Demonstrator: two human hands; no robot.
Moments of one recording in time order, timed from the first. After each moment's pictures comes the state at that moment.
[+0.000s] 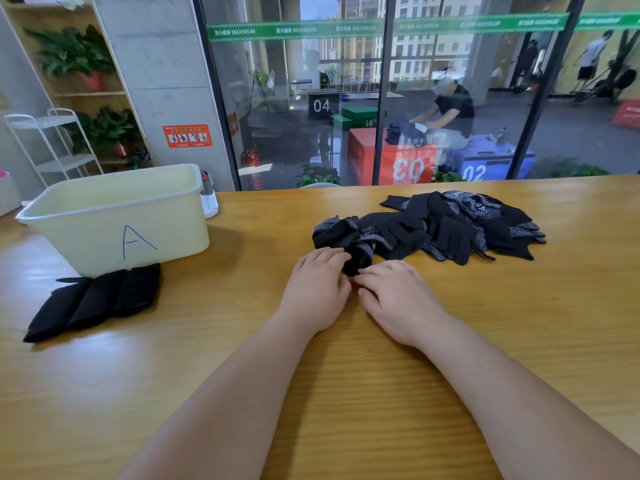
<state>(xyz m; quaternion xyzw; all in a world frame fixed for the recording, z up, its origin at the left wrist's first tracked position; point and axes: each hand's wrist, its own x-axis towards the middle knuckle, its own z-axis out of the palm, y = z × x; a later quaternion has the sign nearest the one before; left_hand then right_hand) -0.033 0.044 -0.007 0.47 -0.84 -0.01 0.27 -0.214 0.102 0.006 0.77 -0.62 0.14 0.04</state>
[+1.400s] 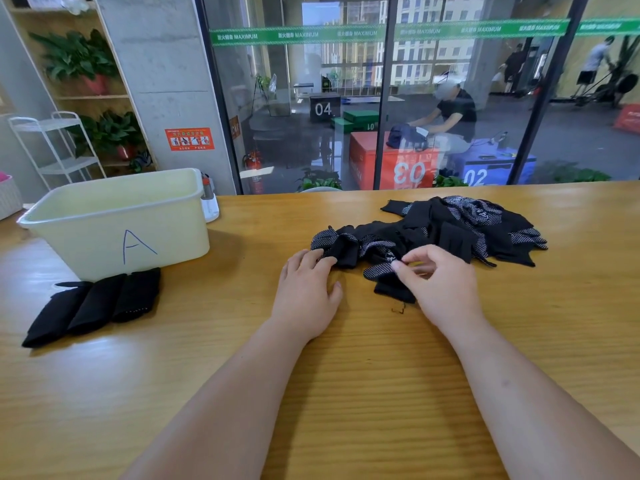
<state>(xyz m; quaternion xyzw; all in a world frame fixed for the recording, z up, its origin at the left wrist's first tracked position) -0.021 0.048 -0.002 0.53 -0.81 -0.03 0.25 -0.252 0.112 0.024 0.56 -0.66 0.49 -0.08</state>
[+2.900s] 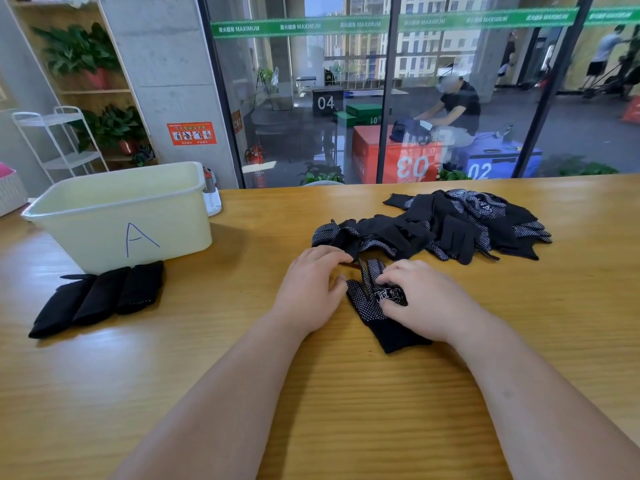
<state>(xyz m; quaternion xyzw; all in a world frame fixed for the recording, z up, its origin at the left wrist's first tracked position) -0.017 0.048 -0.005 0.43 -0.83 -0.08 0.35 -0.241 0.119 0.028 0.74 -0.66 0.11 -0.03</state>
